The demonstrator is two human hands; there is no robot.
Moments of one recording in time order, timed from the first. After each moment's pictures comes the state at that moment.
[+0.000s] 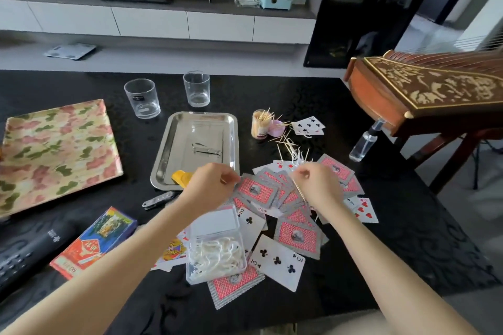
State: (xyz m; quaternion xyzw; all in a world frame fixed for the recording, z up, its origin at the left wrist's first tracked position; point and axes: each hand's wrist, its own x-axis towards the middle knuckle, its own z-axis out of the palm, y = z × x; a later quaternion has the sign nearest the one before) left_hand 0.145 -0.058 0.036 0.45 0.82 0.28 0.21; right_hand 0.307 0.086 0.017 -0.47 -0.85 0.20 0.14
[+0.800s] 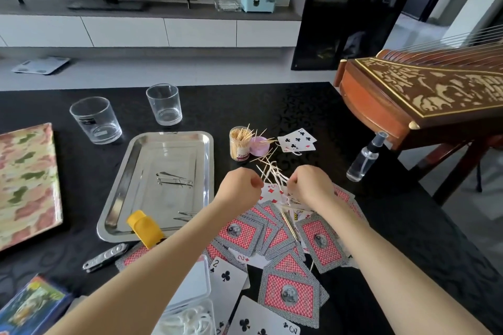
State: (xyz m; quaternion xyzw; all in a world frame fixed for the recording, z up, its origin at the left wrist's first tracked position) left_hand 0.152 0.080 -0.008 0.47 0.81 0.27 0.23; right_hand 0.268 0.191 -0.019 -0.48 -0.87 0.11 0.00
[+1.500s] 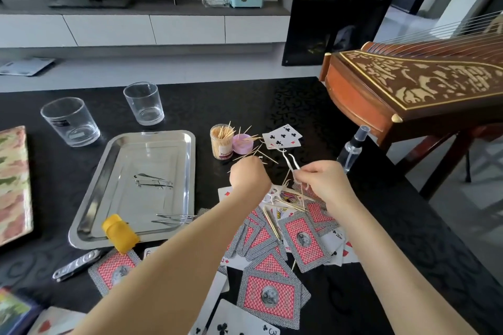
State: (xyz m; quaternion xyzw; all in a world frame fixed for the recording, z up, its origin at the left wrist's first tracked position) left_hand 0.186 0.148 -0.017 0.44 0.88 0.12 0.15; right_hand 0.321 0.188 0.009 -0.52 -0.70 0.44 0.22
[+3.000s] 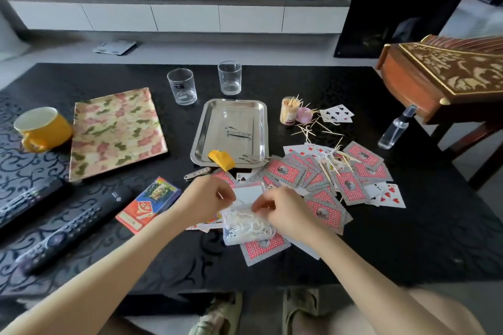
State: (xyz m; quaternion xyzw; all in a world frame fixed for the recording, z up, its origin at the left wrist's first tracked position) left_hand 0.145 -0.149 0.030 0.46 0.84 0.20 0.22; right_hand 0.290 -0.037 0.020 -0.26 -0.90 0.36 0.01
